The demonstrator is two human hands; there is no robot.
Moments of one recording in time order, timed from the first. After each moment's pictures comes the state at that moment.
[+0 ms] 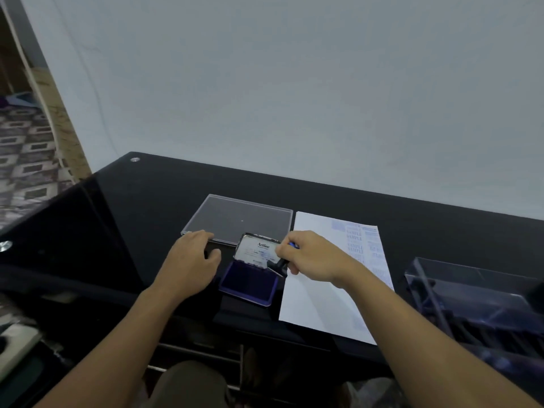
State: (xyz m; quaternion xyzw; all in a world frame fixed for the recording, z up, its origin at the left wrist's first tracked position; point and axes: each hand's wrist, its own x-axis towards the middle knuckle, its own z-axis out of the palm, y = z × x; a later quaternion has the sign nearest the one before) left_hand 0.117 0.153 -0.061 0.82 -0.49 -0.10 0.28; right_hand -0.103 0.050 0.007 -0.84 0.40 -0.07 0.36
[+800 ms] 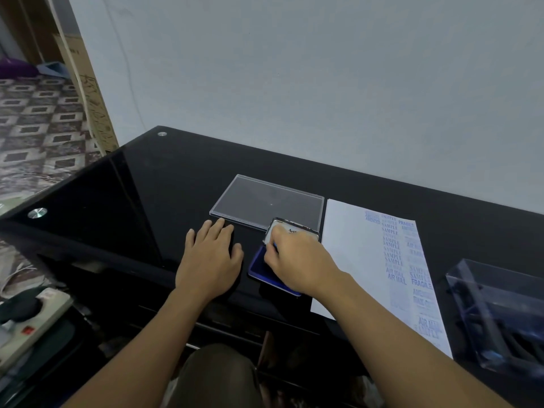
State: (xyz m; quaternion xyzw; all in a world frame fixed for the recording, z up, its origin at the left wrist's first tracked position) left_hand 0.124 0.168 -0.105 0.85 -0.49 -0.01 0.19; right_hand -0.034 0.086 -0.037 -0.94 0.32 -0.09 0.10
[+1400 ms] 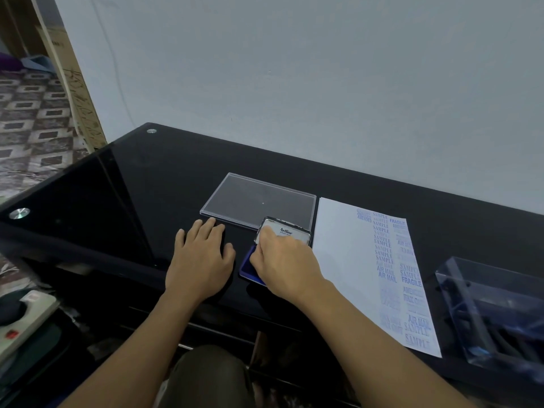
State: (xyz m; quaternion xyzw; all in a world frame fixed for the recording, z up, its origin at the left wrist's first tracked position) left_hand 0.121 0.167 -0.104 0.85 -0.49 0.00 0.19; right_hand -0.029 0.094 -0.051 -0.93 0.33 -0.13 0.06
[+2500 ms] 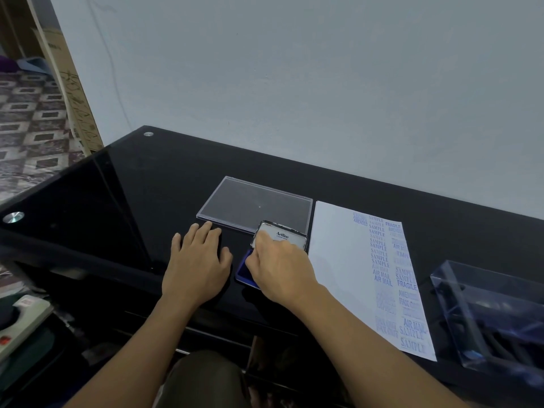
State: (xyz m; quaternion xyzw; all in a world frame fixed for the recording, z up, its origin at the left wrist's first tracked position) left_hand 0.120 0.166 -0.103 0.85 -0.48 -0.01 0.19; right_hand -0.029 0.094 -0.053 -0.94 0.32 -0.14 0.05
